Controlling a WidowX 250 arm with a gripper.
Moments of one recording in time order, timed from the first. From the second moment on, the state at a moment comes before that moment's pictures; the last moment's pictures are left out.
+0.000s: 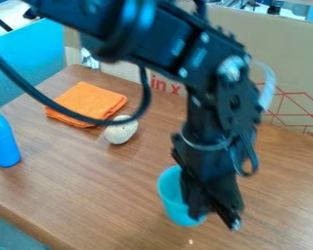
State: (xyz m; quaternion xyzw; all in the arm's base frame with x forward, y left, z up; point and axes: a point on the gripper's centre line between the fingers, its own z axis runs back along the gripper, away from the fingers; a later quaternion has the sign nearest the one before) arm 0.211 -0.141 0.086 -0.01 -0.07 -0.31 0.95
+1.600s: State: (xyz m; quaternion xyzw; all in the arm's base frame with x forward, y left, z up) arm 0.192 -0.114 0.165 -0.11 -0.16 -0.26 0.95
